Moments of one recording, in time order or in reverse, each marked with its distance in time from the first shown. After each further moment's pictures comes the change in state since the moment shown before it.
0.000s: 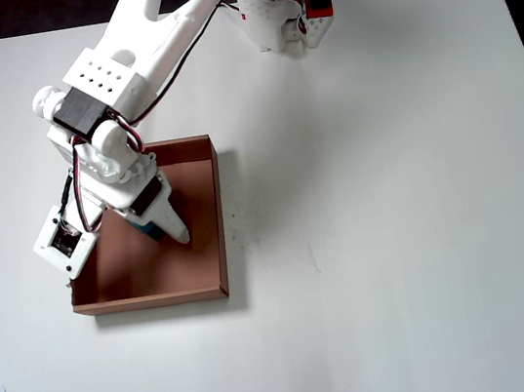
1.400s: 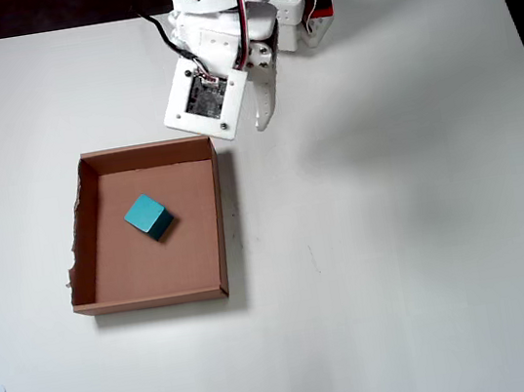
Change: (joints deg) arm -21.4 70.5 53.3 0.0 -5.4
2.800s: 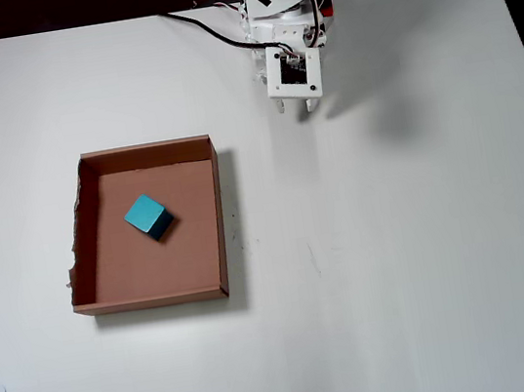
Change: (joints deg) arm -15.4 57.6 57.1 3.4 0.0
